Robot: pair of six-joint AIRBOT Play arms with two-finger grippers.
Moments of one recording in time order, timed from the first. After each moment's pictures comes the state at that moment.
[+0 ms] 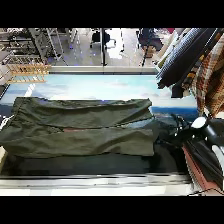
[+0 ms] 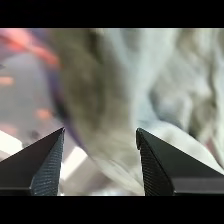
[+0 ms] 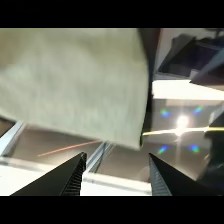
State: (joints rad) left arm 1.12 -1.71 1.49 -2.15 1.43 1.87; right arm -0.27 -1.23 0.86 -1.06 1.33 1.36
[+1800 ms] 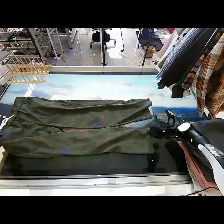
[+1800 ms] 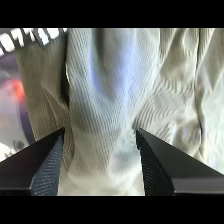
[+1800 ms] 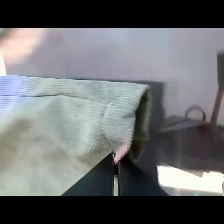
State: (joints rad) left arm 1.04 -1.78 1.49 -2.24 1.38 1.85; right arm -0.17 -1.37 0.85 -0.87 0.82 1.15
